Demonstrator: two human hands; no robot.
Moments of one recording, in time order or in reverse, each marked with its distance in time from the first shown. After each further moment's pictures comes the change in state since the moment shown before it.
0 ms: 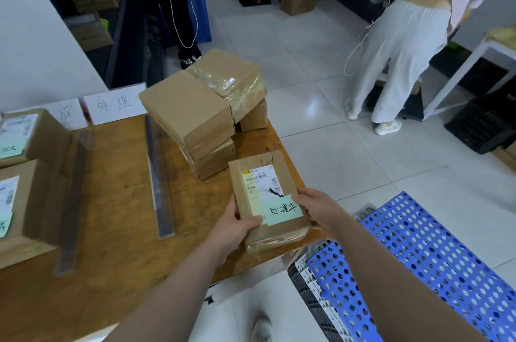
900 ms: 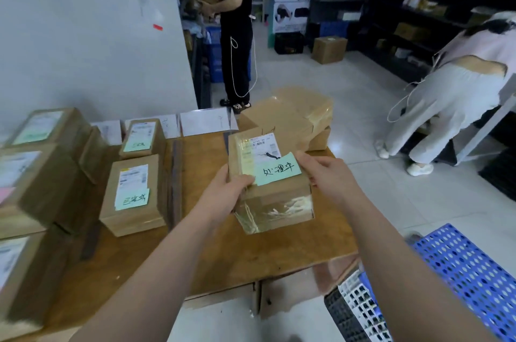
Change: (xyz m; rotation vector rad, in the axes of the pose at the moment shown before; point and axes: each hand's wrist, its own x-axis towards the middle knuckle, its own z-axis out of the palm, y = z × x) left_hand -0.152 0.010 -0.197 -0.058 0.234 0.354; right_hand -0.134 -0.108 0.180 -0.230 0.202 -0.534
